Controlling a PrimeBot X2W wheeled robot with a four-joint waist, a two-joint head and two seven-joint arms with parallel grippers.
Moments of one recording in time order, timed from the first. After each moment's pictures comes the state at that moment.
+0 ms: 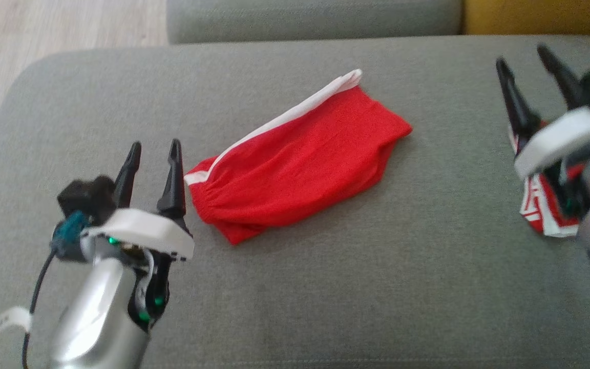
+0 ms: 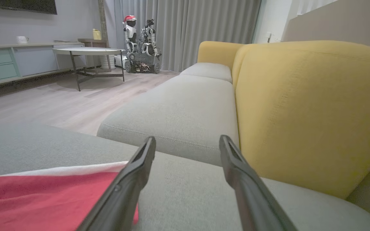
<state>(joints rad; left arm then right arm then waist) -0.34 0.21 -0.40 0.33 -0.53 0.13 -0.25 -0.80 -0.47 0.66 0.78 0.61 0.13 -0.25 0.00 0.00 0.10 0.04</state>
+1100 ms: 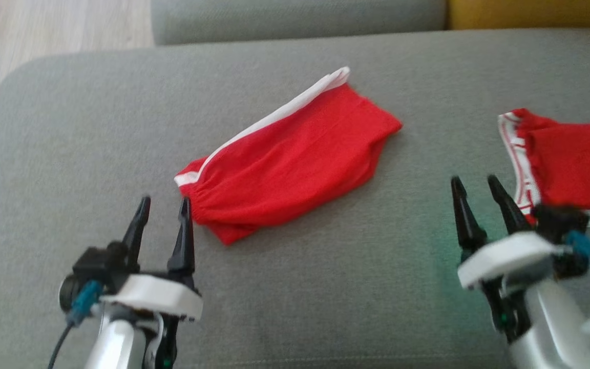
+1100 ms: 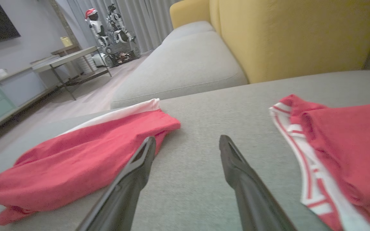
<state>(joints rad) -0.06 0.05 -0.18 0.17 -0.23 0.00 -0.25 -0.18 -0.09 0.08 0.32 0.30 0.13 -0.05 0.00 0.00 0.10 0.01</state>
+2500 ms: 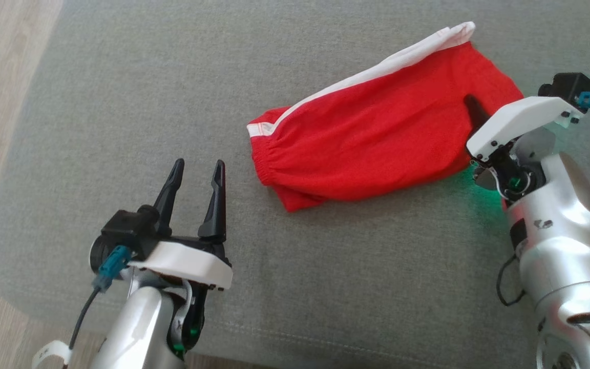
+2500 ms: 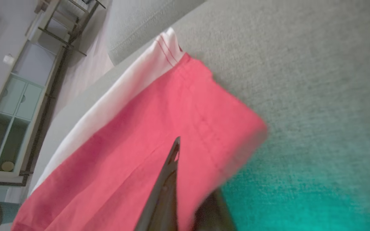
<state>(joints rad) -0.19 0.05 -0.31 0.19 -0.29 0.04 -0.25 -0.83 -0.07 -0.07 1.01 0.54 0.13 0.27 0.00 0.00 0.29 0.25</state>
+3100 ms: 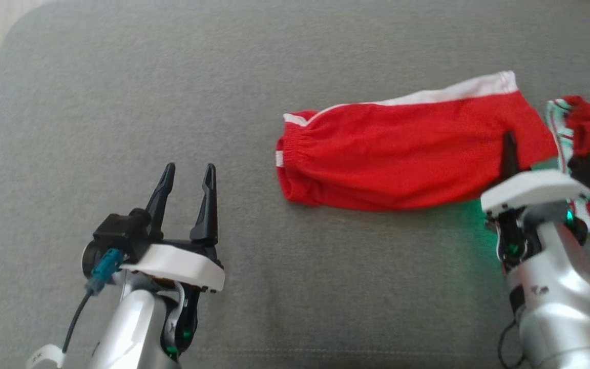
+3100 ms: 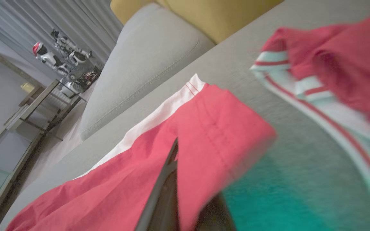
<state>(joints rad) -0.18 0.05 -0.28 0.20 -0.28 0.04 -0.25 -0.60 -0.07 -0.06 0.90 0.58 0.13 -0.13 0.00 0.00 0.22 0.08</state>
